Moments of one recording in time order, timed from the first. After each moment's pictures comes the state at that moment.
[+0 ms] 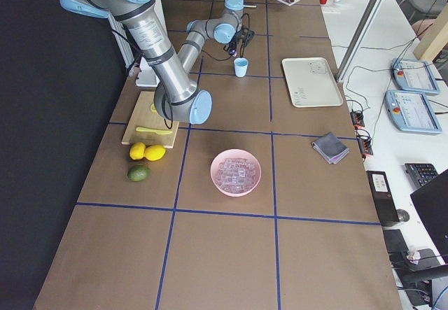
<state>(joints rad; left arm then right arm) -1.50 -1.47 -1.70 -1.61 -2.40 0.15 0.49 -0.81 1.72 -1.53 1.98 1.82</state>
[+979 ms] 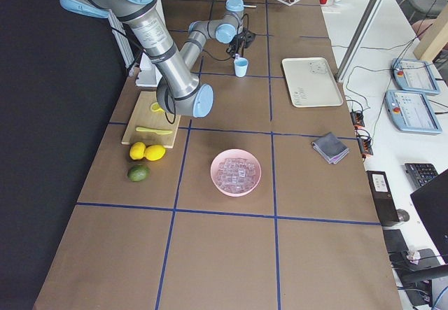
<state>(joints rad) -1.50 -1.47 -1.72 -1.61 -2.40 0.15 0.47 -0.77 1.63 -1.53 1.91 1.82</state>
